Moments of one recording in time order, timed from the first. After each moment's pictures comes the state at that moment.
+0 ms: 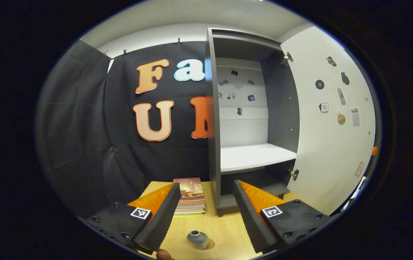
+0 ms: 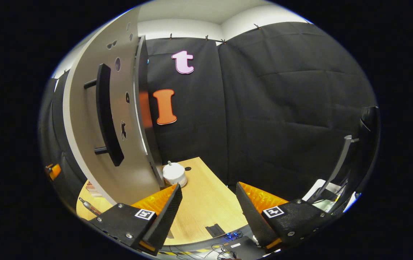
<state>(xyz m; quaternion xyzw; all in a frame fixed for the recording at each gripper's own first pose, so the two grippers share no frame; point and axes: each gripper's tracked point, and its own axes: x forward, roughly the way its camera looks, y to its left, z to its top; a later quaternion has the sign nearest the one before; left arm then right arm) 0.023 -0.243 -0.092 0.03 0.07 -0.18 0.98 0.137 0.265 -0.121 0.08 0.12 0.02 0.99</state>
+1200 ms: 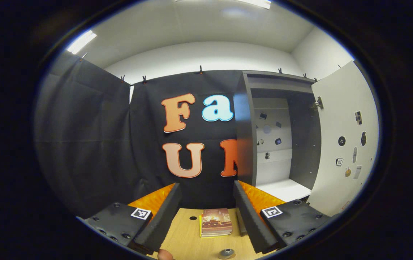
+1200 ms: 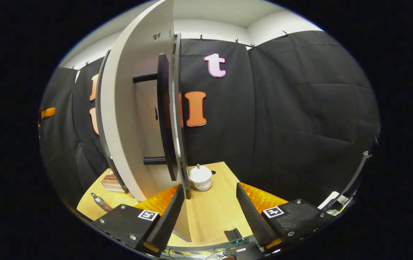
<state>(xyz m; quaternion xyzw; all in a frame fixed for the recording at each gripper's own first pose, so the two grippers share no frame) 0.042 -0.130 0.096 0.04 -0.01 -0.10 0.99 0.134 0.348 -0.092 0.04 0.10 0.10 0.99</state>
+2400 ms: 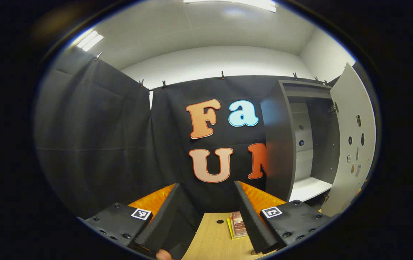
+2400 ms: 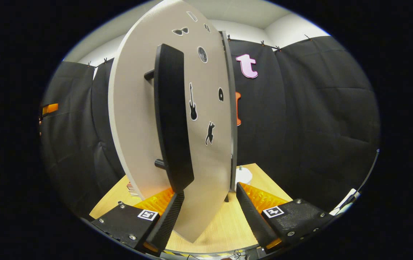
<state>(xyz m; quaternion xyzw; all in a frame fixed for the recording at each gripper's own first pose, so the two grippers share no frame) 0.059 0.029 0.111 0.05 -0.03 -0.06 1.00 0.116 0.536 -0.082 0.04 0.09 0.18 0.98</state>
